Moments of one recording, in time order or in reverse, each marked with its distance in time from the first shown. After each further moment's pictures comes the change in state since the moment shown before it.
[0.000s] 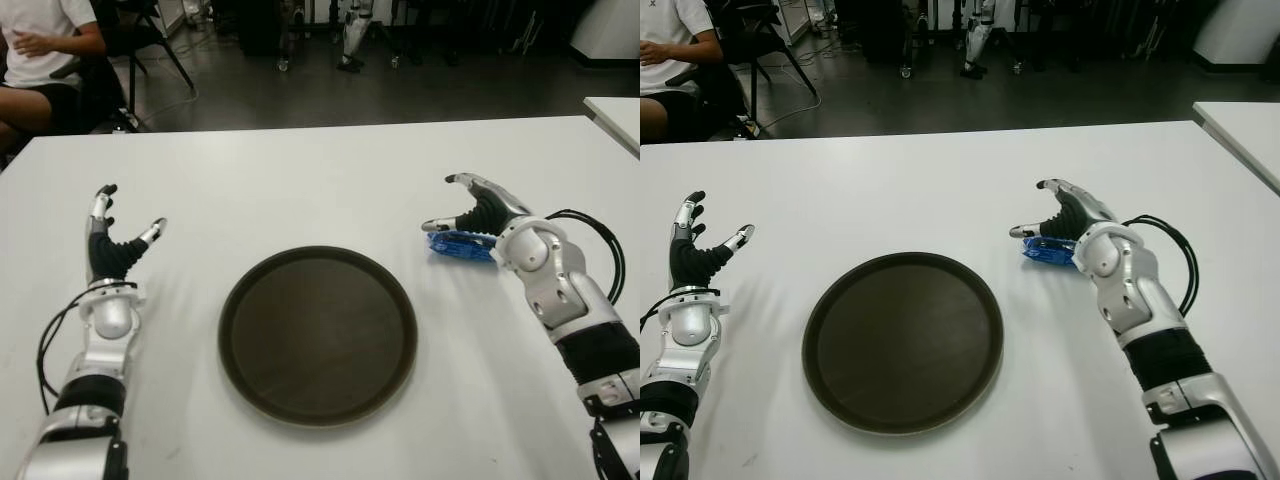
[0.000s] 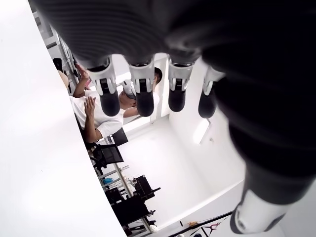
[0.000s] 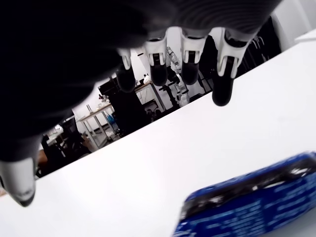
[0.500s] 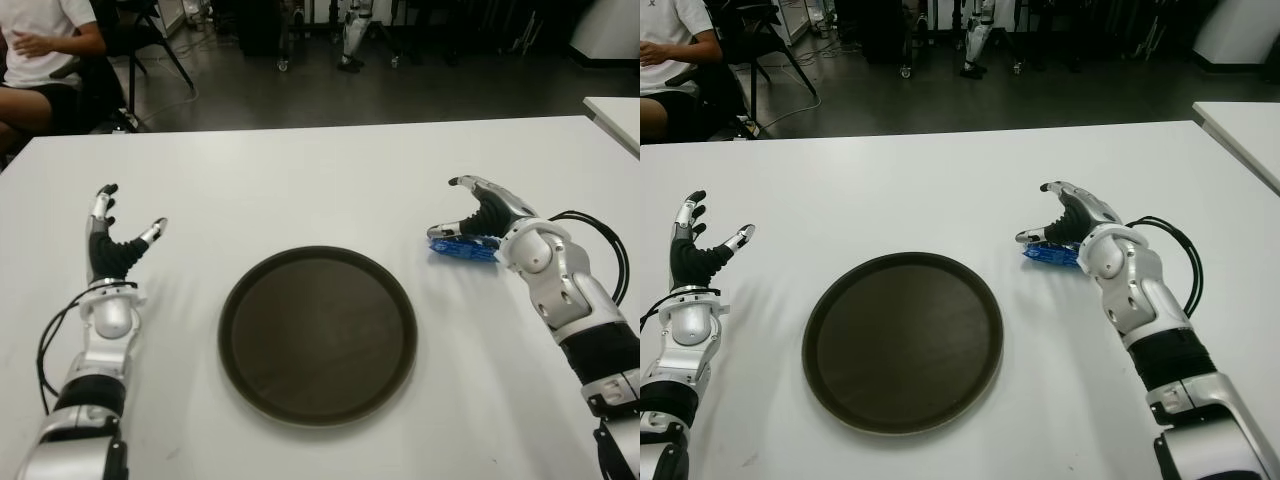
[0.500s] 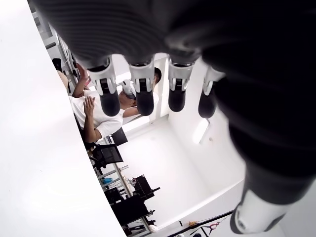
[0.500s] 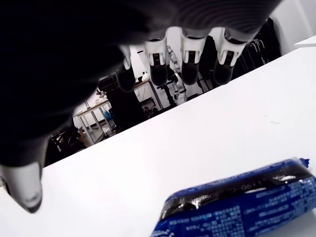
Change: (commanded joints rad) left arm -0.010 0.010 -0.007 0.010 0.010 -0.002 -0.011; right arm 0.009 0.028 -0.025 0.011 0.019 -0.044 -0.064
